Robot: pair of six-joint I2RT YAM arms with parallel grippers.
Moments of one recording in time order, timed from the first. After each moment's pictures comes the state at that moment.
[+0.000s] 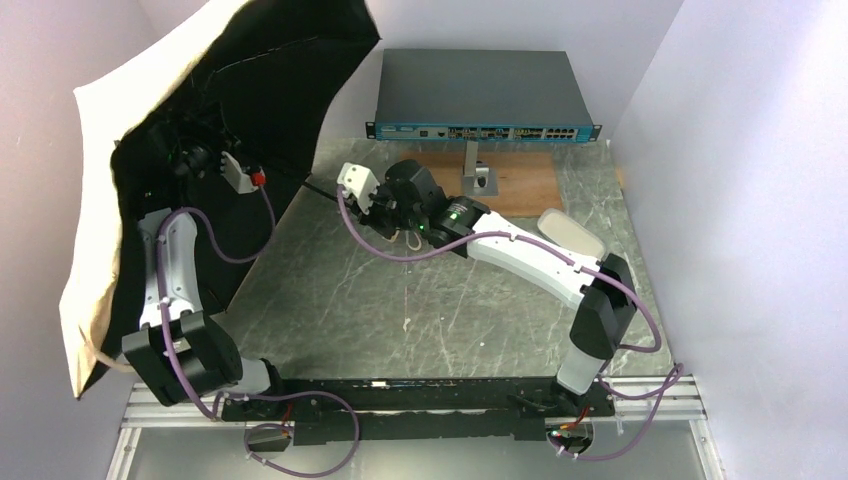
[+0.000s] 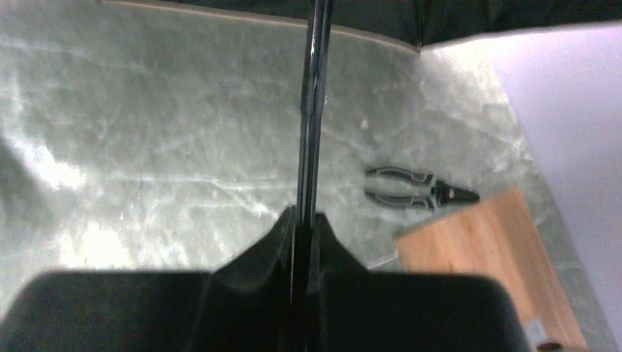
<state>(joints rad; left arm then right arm) 0.37 1.38 1.37 -0.22 0.71 2.09 0.92 1.70 1.55 -0.31 -0.15 -0.37</state>
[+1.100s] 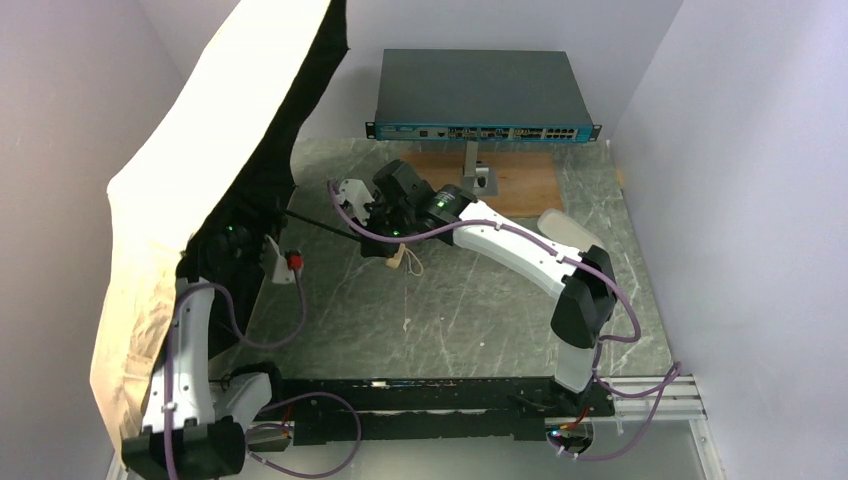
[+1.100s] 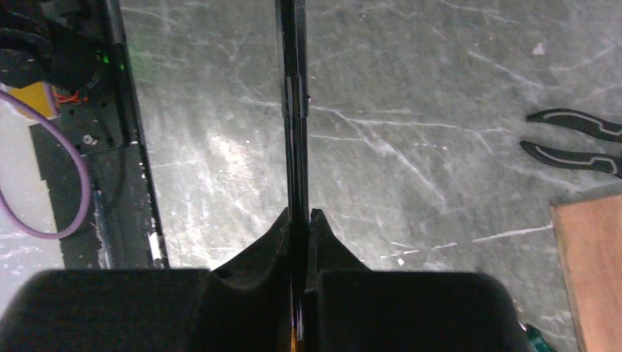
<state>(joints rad) 0.17 0.97 1.16 -0.99 0.61 2.09 0.91 1.82 1.72 -0.65 -0.38 -0.24</state>
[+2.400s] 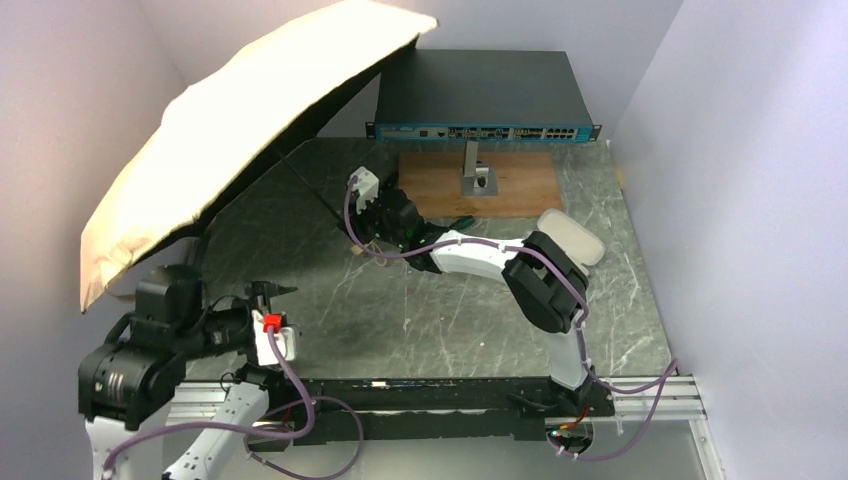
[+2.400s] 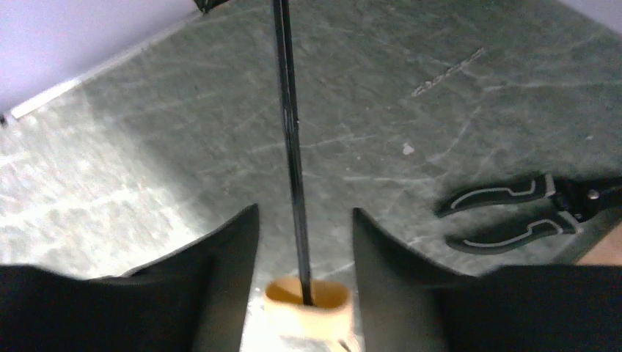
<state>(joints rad) -0.21 0.60 1.36 -1.47 0.70 1.14 0.90 1.99 1.35 0.42 -0.09 0.10</state>
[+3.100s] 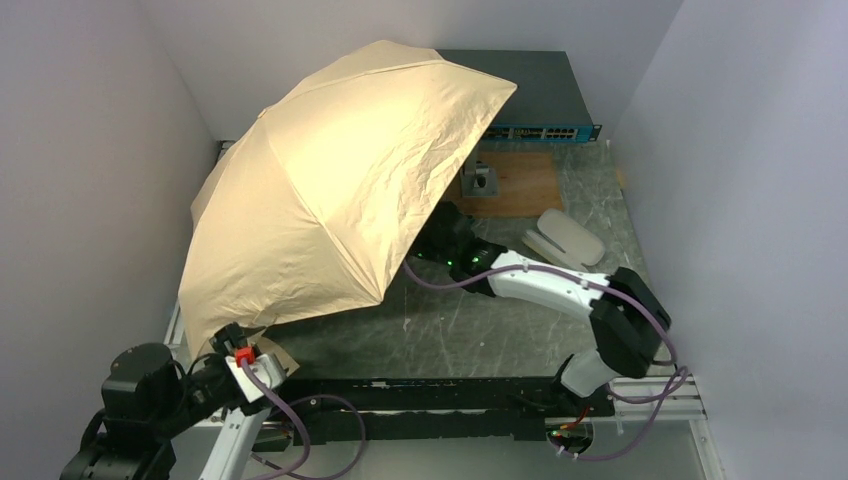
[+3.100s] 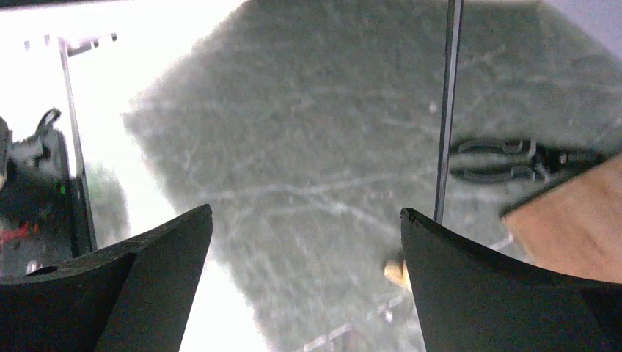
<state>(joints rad) -0.09 0.33 1.35 -1.56 0.57 0.79 0.90 1.52 1.01 0.32 -0.24 0.00</state>
